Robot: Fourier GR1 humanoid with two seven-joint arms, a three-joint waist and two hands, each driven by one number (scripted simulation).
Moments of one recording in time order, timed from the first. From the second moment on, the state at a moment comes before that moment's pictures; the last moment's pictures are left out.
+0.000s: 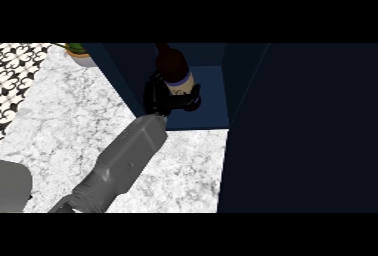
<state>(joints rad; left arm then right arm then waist) -0.93 0.00 -0.39 -0.37 1.11 0.26 -0.69 -0.09 -0.05 0.03 -2.36 -0.21 0.18 0.50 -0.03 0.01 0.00</state>
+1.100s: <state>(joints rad) -1.02 0.00 -0.44 -0.28 1.22 0.29 -0.66 -0.12 -0.04 0.07 -2.31 -0.22 0.21 0.45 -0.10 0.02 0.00</state>
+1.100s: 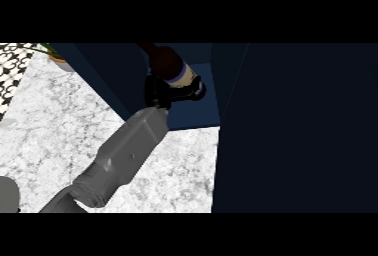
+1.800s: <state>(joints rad) -0.94 0.00 -0.57 -0.39 1.36 0.35 -0.71 -0.13 -0.03 0.07 -2.28 -0.22 0.22 0.43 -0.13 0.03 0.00</state>
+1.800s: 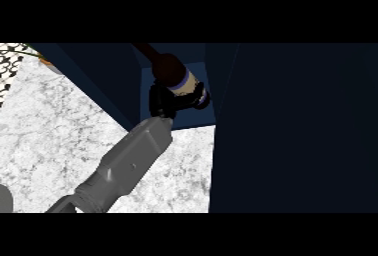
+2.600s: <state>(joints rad) -1.00 0.00 -0.66 -0.36 1.52 0.46 -0.78 -0.12 -0.03 0.08 -2.28 -0.22 0.23 0.43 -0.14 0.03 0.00</state>
